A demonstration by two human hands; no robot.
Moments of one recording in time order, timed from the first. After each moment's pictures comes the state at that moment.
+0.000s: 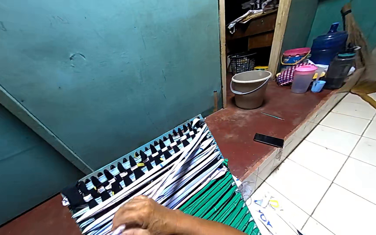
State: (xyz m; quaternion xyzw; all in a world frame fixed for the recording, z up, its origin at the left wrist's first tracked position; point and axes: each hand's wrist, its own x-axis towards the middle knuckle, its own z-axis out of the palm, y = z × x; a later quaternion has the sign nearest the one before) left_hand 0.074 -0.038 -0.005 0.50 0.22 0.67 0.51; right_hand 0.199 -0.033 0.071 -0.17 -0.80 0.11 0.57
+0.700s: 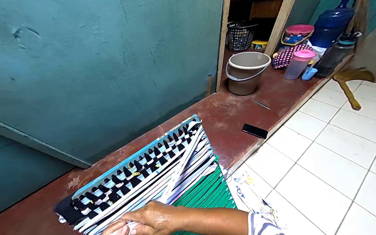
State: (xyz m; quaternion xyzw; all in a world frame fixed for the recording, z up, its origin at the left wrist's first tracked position) left_hand 0.029 -0.006 0.067 0.67 0.21 0.57 0.42; right_hand 0.242 -0.041 0.131 -0.30 -0.78 0.36 0.41
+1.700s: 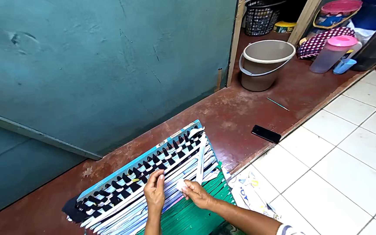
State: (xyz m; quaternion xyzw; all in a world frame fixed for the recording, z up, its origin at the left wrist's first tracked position) left_hand 0.215 0.021 0.107 0.68 0.44 0.45 0.38; right_hand 0.364 -0.064 0.039 -0.41 -0.52 0.49 0.57
